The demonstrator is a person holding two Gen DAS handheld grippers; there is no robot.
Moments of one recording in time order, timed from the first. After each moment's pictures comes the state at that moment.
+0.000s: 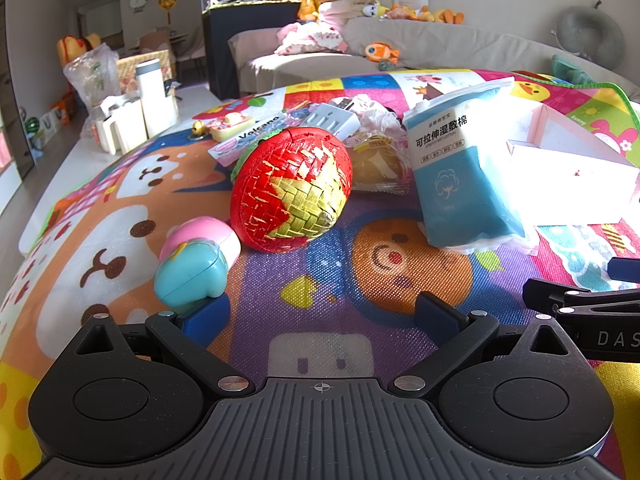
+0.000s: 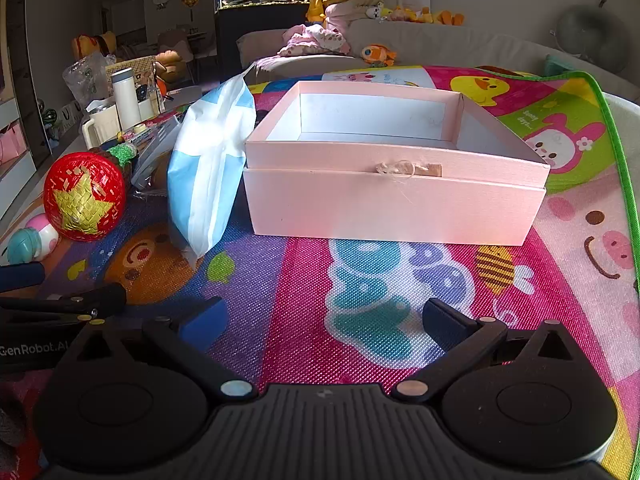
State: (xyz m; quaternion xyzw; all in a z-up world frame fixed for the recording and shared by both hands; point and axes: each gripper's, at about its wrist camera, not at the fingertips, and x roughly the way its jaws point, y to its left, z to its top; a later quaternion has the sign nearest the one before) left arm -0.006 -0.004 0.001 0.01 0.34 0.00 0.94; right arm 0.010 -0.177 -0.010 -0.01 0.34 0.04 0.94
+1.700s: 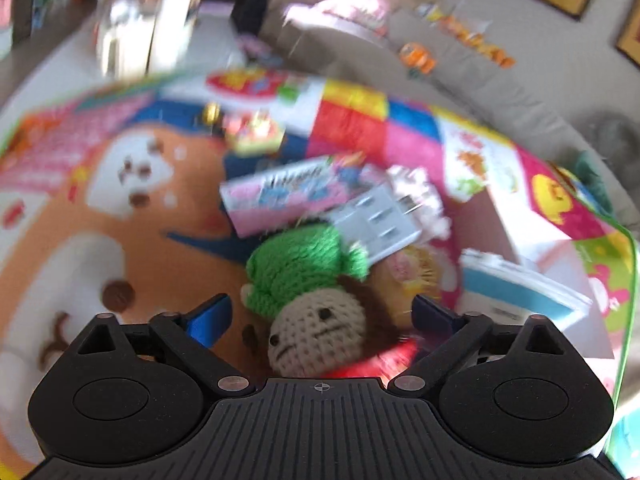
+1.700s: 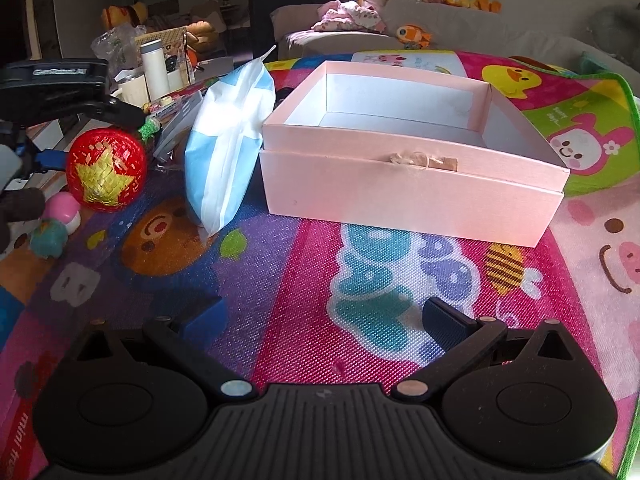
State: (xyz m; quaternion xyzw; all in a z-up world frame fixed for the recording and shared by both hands) left arm 0.106 0.067 0.031 -0.20 0.41 -0.01 0.89; right arm 0.009 -0.184 -0.002 -0.03 0.38 0.09 0.92
